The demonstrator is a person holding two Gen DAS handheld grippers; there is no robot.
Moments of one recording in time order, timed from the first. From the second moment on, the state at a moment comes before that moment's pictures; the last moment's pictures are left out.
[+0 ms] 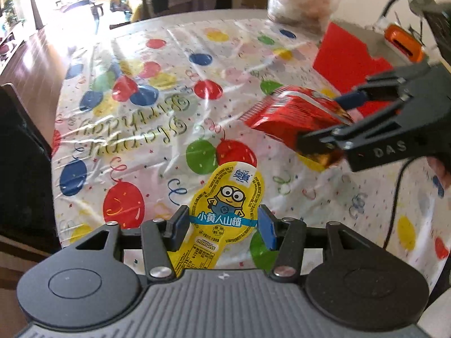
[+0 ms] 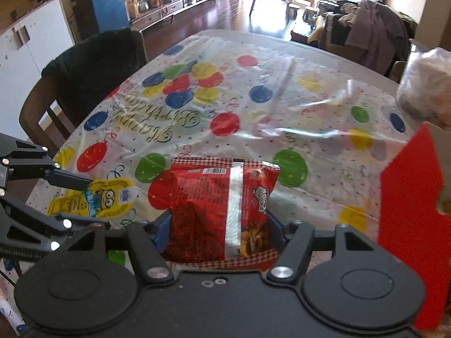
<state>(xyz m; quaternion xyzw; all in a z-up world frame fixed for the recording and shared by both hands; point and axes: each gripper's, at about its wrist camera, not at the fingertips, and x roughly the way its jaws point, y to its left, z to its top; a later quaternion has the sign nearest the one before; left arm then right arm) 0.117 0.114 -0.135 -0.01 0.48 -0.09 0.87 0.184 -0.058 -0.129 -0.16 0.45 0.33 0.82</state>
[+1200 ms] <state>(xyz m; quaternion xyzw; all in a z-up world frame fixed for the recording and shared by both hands) 0.191 -0.068 -0.001 -0.10 0.41 -0.08 0.90 0.215 -0.287 -0.025 -0.12 0.36 0.24 0.90</state>
